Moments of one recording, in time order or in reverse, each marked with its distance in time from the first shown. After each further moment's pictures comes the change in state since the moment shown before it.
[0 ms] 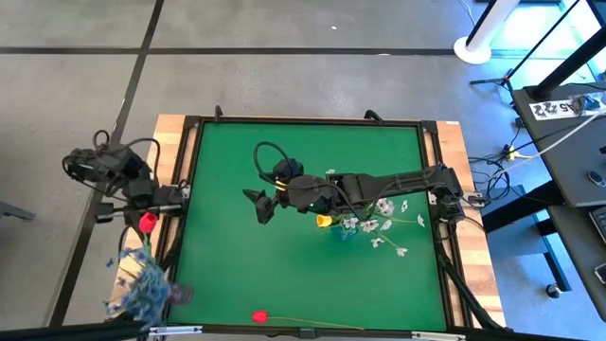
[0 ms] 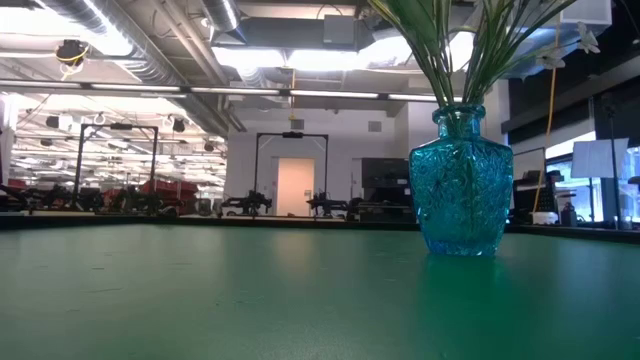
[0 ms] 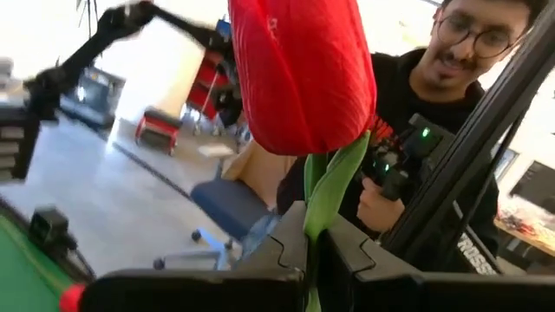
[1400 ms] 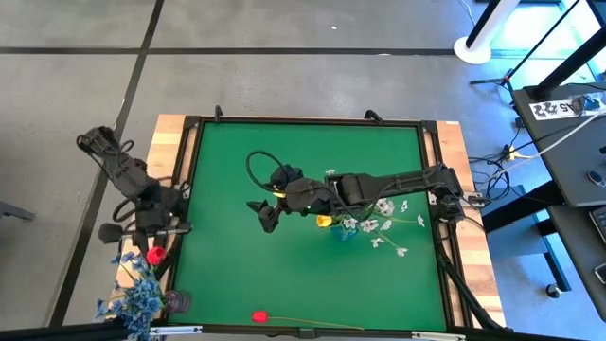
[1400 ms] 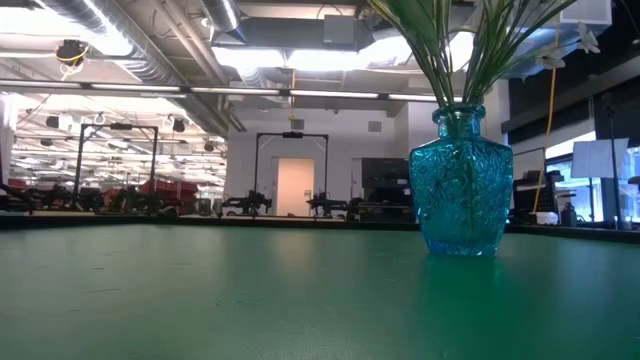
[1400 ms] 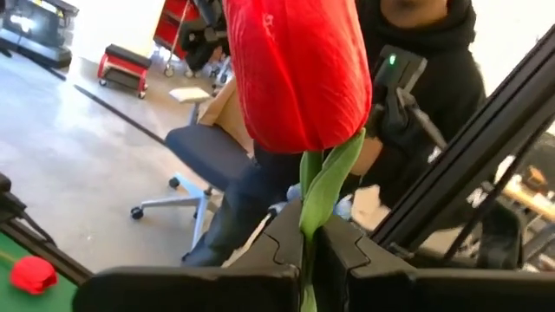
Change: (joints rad) left arm -0.354 0.243 0.015 0.039 -0.215 0.115; right arm -0.002 0.000 0.000 -0.109 -0.124 -0.011
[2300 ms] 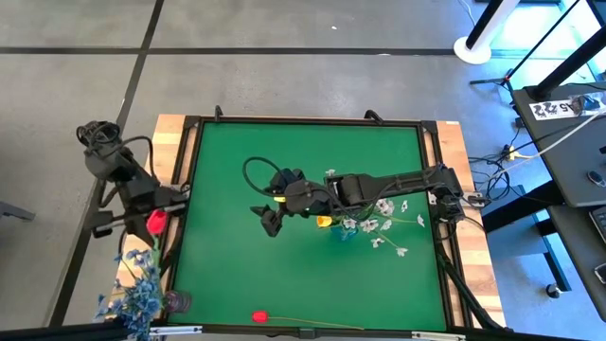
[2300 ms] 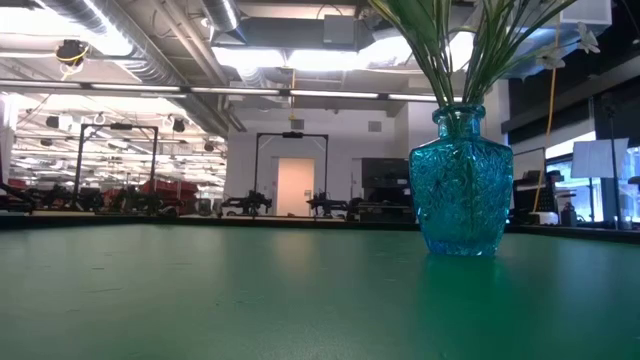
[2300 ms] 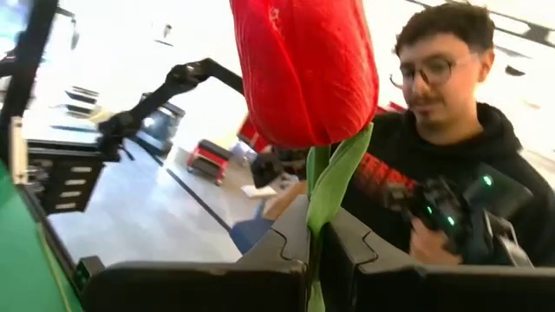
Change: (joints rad) left arm -0.075 0.037 0.204 0.032 -0.440 -0.116; right arm 0.003 0.000 0.000 -0.066 -0.034 -0.051
